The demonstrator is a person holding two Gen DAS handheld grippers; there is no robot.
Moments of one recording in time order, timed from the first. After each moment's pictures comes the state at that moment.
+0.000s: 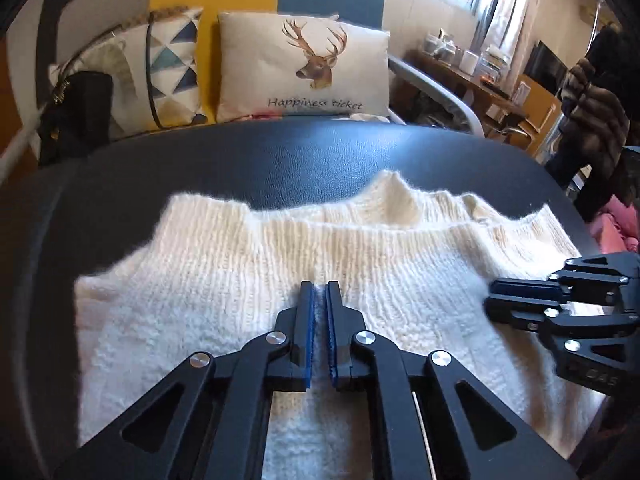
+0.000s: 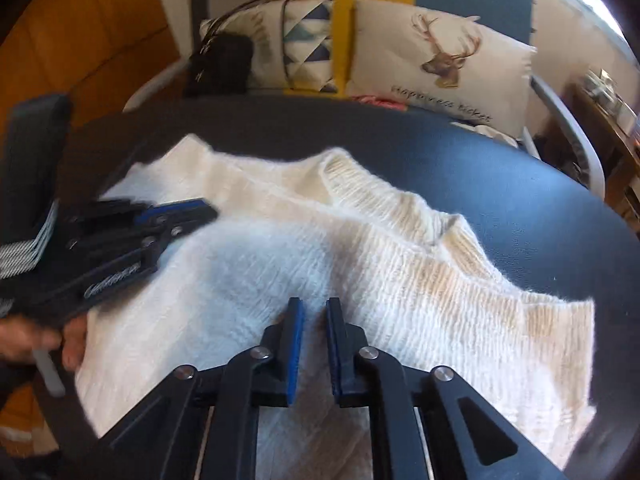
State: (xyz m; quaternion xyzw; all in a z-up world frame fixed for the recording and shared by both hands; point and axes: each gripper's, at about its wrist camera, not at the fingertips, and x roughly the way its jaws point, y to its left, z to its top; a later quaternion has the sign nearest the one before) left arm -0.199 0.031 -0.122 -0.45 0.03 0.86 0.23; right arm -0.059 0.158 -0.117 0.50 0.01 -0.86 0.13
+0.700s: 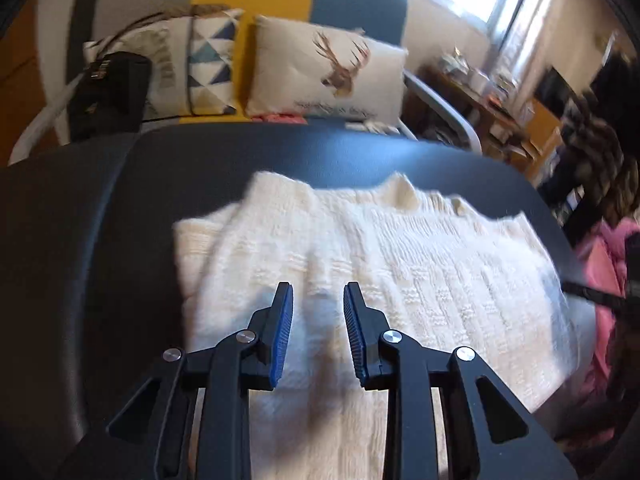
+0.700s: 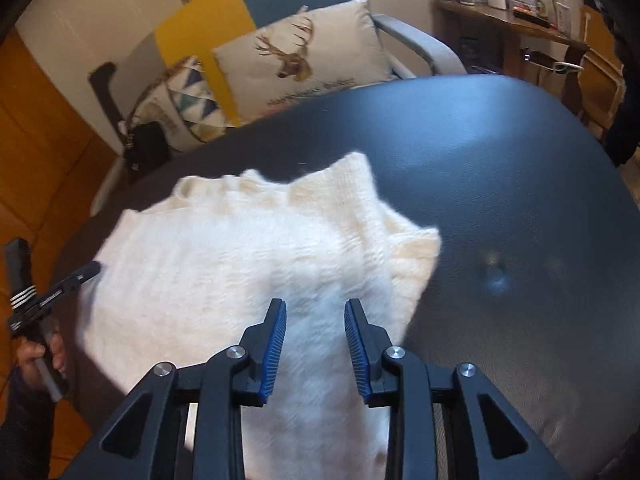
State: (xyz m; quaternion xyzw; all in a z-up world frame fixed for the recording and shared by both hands) left arm -0.149 -0.029 -0.081 -0.46 -0.01 0.86 0.21; right arm 0.053 0.370 -0.118 0.48 -0.19 -0.86 0.03
